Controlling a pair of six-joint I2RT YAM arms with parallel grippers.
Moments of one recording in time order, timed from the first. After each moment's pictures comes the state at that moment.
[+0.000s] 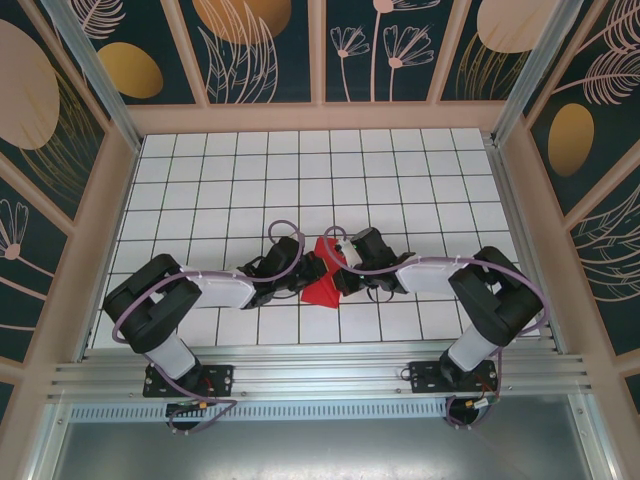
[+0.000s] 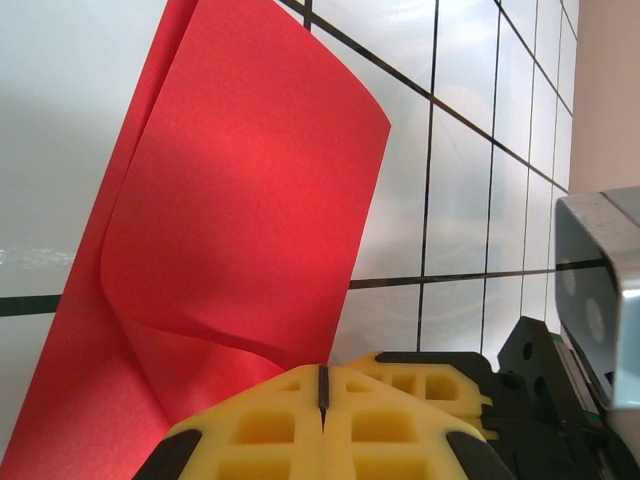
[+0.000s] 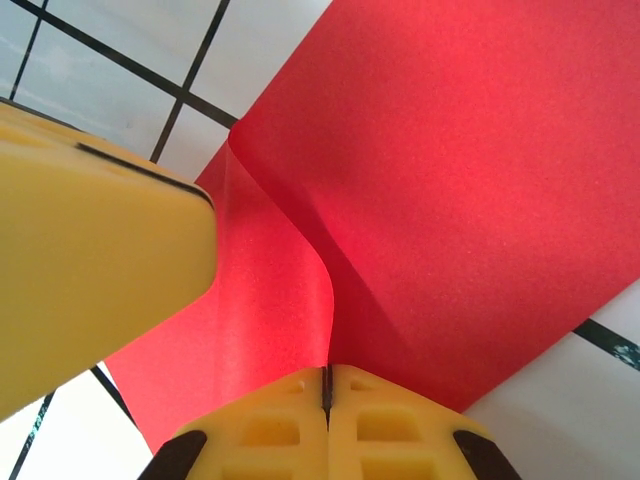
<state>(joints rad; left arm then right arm) -0.82 1.65 0.62 0.39 0.12 -1.18 0.71 1.60 0.65 0.01 -0.34 0.31</state>
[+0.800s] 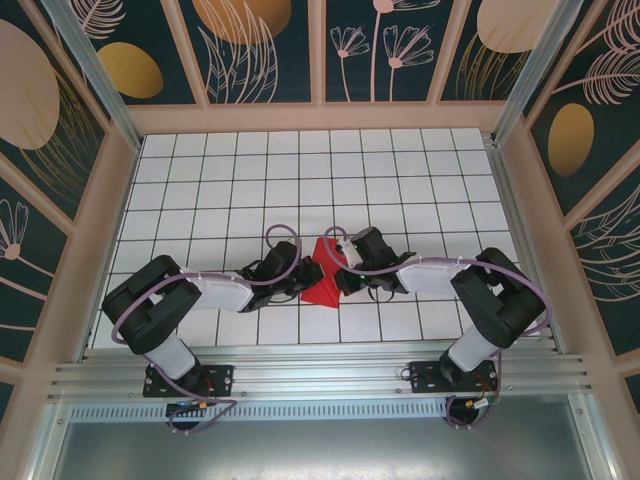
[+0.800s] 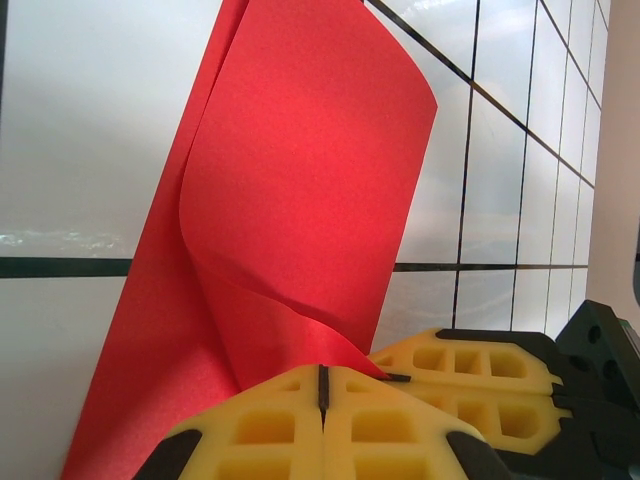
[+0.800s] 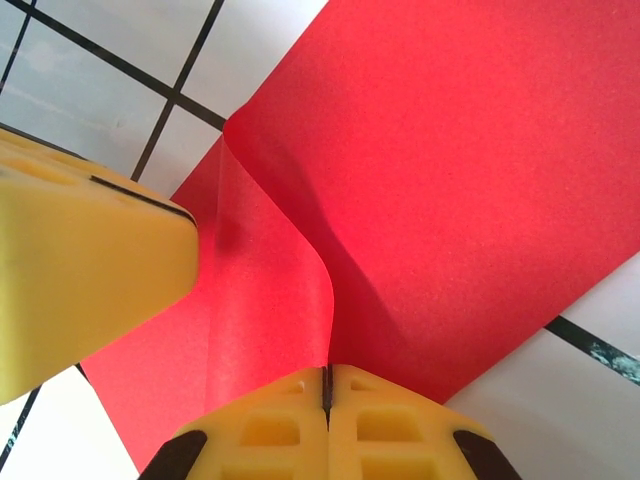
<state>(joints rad) -0.82 1.64 0.58 0.39 0.12 -1.19 0.71 1.59 0.66 -0.01 -0.31 0.28</state>
